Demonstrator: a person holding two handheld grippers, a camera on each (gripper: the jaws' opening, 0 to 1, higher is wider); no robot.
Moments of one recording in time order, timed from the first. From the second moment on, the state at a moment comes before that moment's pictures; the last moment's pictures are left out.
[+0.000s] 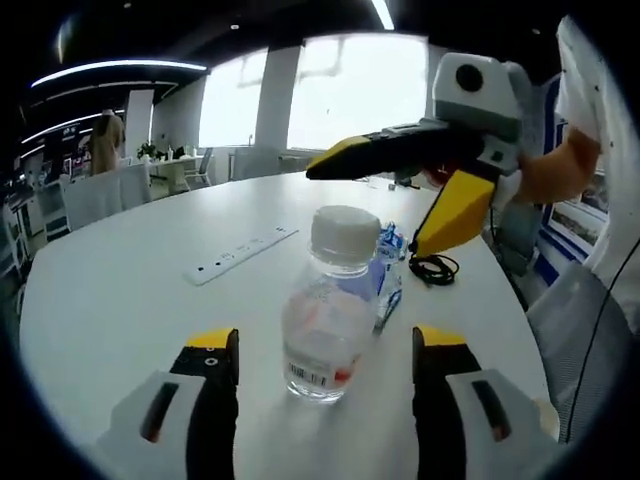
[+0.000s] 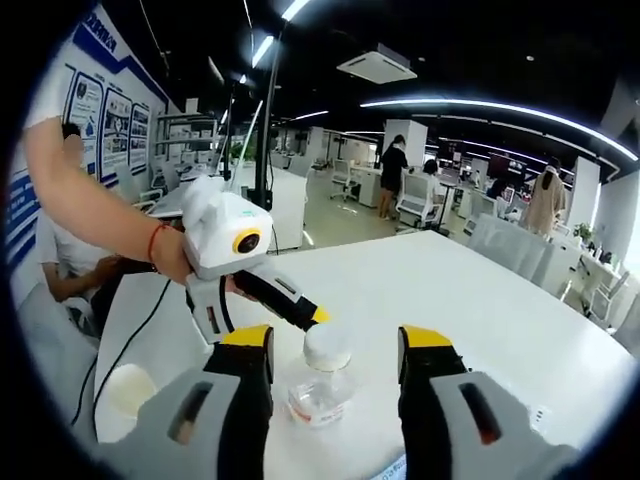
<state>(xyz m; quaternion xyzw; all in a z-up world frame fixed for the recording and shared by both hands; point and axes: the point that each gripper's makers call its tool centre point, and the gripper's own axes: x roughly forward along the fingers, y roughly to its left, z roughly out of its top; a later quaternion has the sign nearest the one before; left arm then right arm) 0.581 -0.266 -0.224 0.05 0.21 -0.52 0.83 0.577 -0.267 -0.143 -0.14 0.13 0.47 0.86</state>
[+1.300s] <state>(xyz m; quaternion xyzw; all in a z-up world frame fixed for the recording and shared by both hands) 0.484 -0.233 -0.157 0.02 0.19 -0.48 0.85 0.498 -0.289 -0.151 -0.13 0.28 0.48 0.82</state>
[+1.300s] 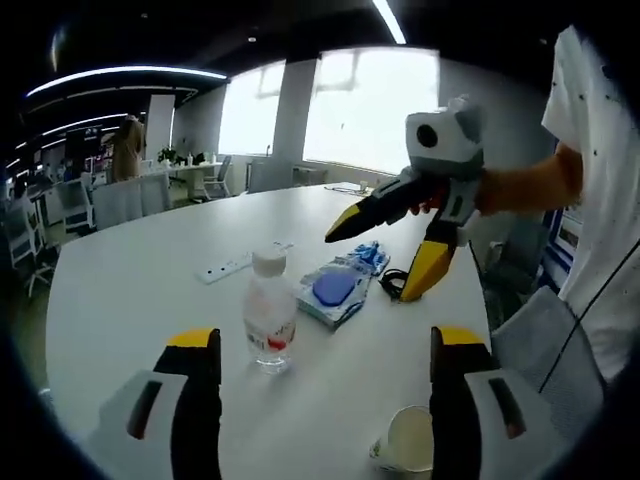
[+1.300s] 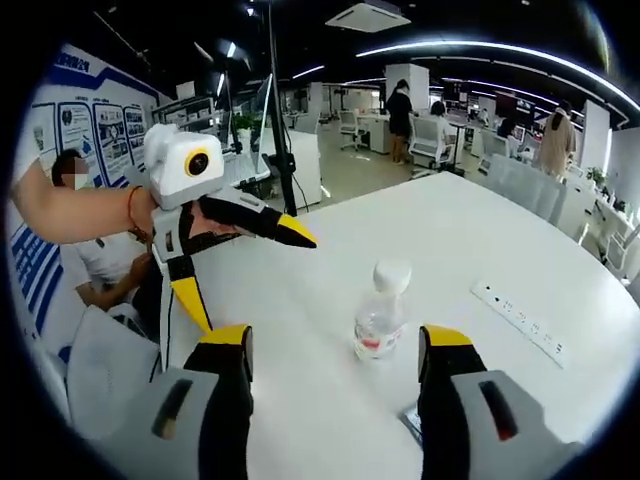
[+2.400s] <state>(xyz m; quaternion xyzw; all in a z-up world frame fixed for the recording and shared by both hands) 0.376 -0.199 -0.155 0.02 0.20 -0.43 0.88 0.411 -0.241 -0.242 -0.15 0.45 0.49 0.73</state>
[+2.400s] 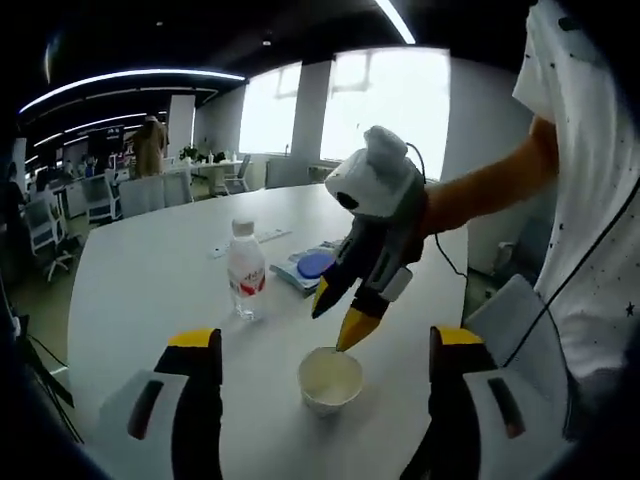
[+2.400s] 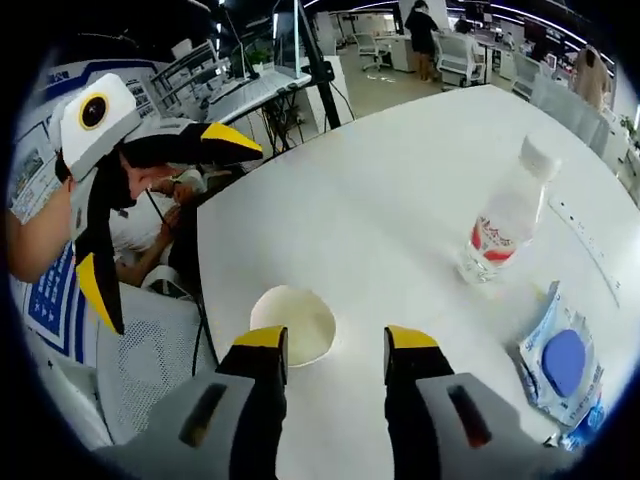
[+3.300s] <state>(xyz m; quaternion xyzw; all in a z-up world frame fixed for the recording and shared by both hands) 0.366 -0.197 -0.167 0.02 0.20 -0.42 0.88 0.407 -0.244 -0.266 -0.19 0.50 0.48 0.70</state>
